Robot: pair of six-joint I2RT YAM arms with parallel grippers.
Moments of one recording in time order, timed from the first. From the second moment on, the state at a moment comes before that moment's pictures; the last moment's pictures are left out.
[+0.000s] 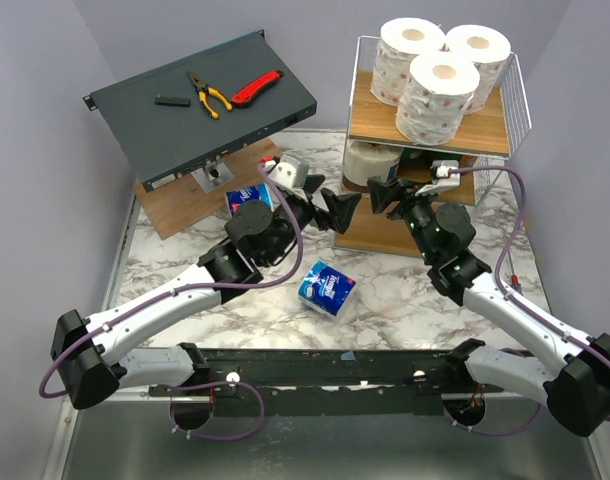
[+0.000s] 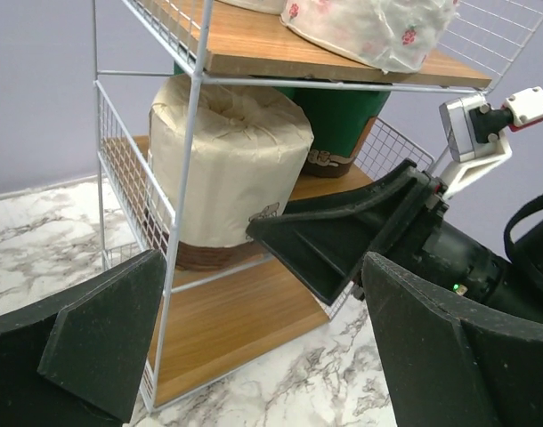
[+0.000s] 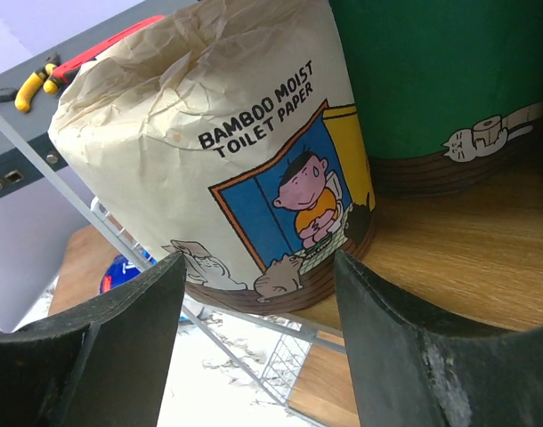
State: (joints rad) left arm -0.94 1.18 1.02 0.34 -0.22 -0.27; right arm 0.56 1.04 0.70 0.44 0.26 0.31
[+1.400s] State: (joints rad) left arm -0.94 0.61 0.43 0.01 -0.40 -0.55; right arm 0.56 0.41 0.37 -0.22 0.17 0.80
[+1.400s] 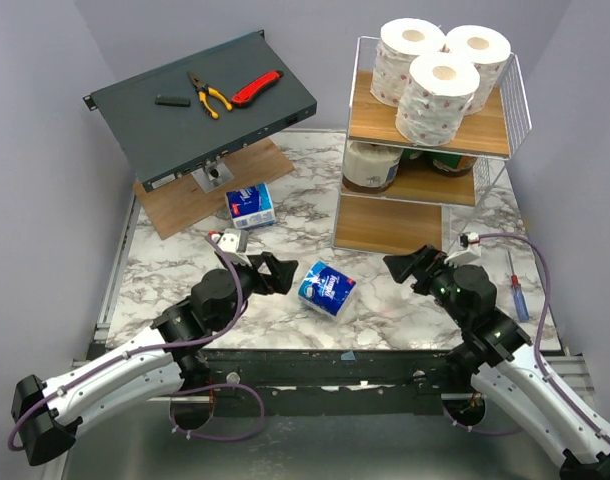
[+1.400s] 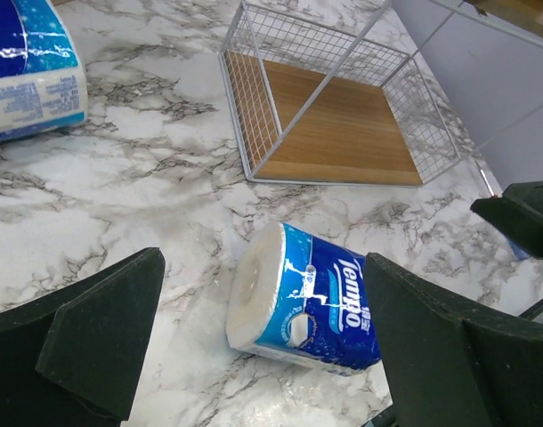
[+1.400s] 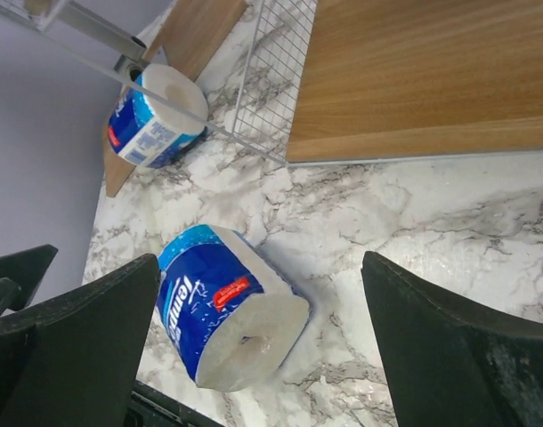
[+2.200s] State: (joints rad) left arm -0.89 0.74 0.37 0.09 -0.15 -0.69; right arm 0.56 0.86 0.26 0.13 -0.33 0.94
